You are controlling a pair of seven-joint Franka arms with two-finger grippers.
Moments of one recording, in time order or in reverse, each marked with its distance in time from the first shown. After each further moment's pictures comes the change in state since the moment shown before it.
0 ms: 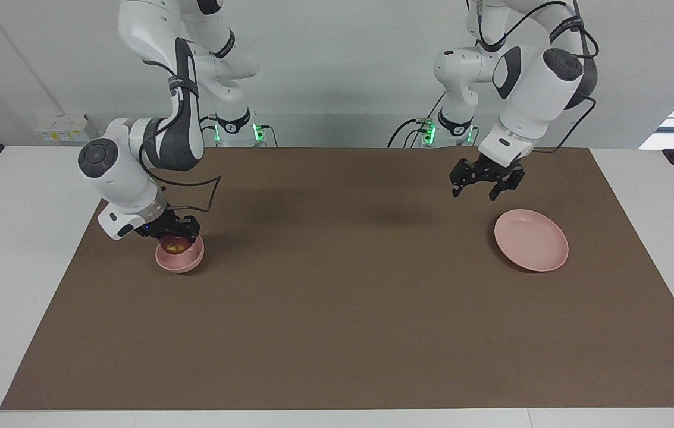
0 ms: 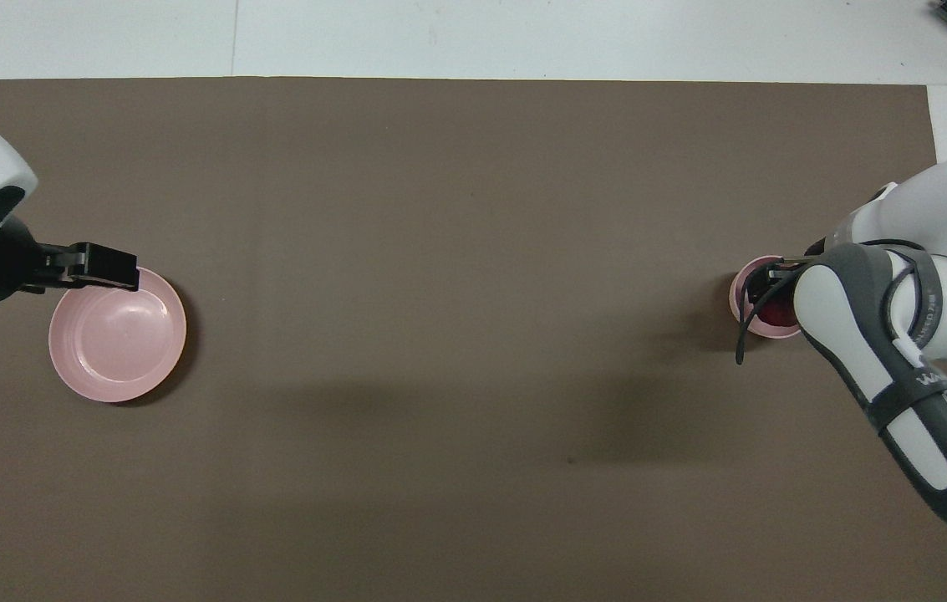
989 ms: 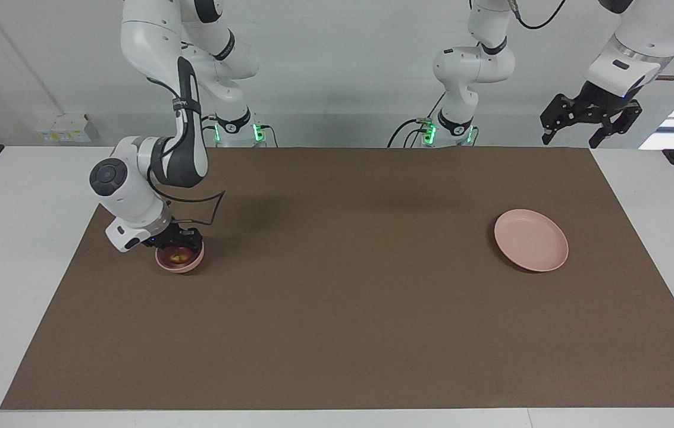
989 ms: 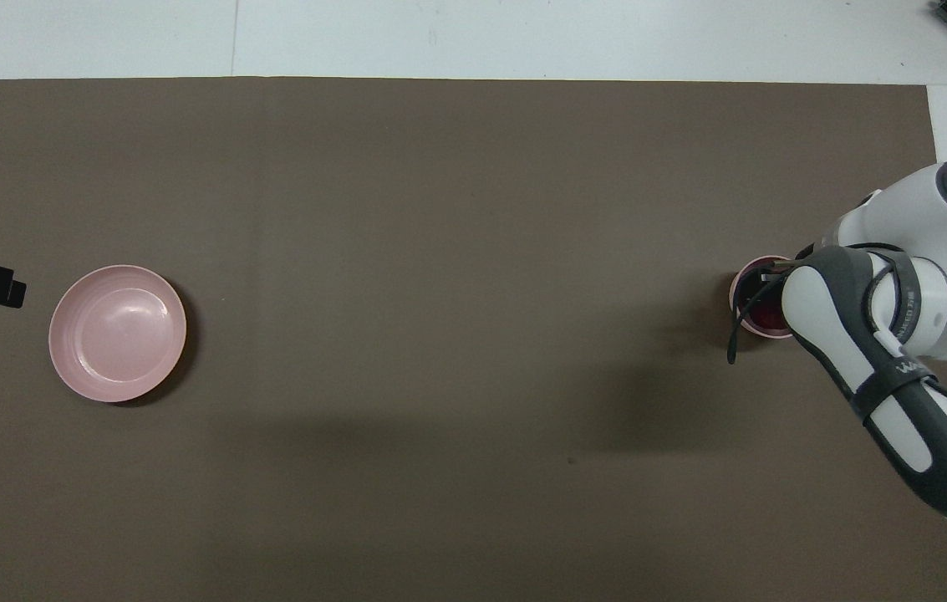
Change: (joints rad) left arm -0.070 0.017 0.140 0.173 0.033 -0.193 0.176; right arm -0.006 0.041 0.000 -0.006 0.000 0.032 0.000
